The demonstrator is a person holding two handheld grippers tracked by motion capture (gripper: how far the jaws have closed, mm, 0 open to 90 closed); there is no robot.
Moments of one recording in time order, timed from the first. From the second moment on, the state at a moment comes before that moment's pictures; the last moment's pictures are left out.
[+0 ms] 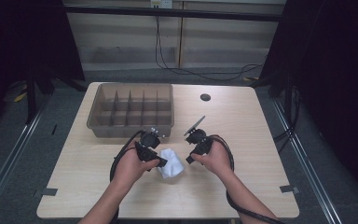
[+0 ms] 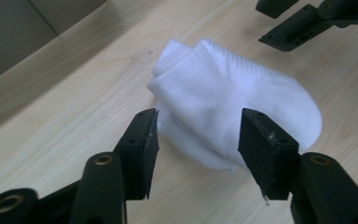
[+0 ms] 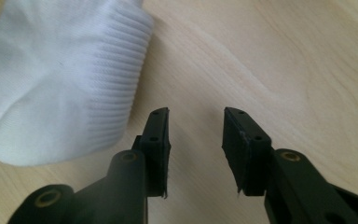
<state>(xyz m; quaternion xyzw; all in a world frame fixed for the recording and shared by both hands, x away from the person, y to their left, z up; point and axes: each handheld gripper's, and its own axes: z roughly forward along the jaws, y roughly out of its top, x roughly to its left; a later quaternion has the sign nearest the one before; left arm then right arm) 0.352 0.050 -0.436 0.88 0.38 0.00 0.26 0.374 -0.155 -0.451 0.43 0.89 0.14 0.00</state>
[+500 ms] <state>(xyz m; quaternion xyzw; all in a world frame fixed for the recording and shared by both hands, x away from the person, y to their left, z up) 0.359 0.040 -0.458 0.87 0.42 -0.03 0.24 0.366 -0.181 -0.455 0.44 0.88 0.15 0.02</state>
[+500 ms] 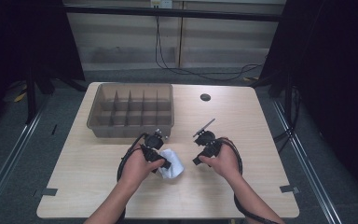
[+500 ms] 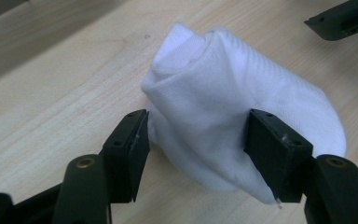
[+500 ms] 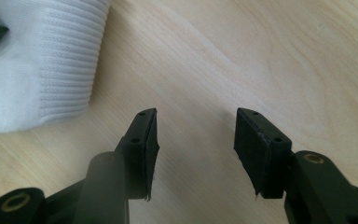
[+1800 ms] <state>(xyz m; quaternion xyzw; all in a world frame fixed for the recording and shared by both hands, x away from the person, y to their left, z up) 0.368 0.037 -0.457 0.89 0.41 -0.07 0.20 0.358 -0.215 -0.474 0.45 0.87 0.17 0.09</state>
